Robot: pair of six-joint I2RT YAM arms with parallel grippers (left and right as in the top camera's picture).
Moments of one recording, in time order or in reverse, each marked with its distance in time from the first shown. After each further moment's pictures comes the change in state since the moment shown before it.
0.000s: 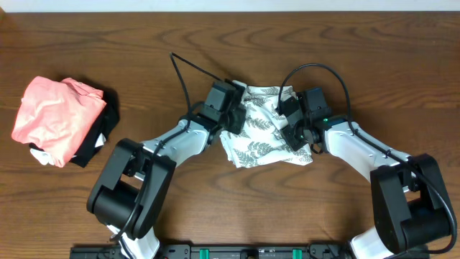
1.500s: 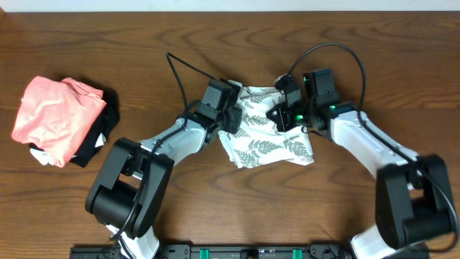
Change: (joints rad) left arm 0.019 0.000 0.001 -0.027 -0.006 0.000; right arm -0.045 0.010 0.124 0.094 -0.459 0.252
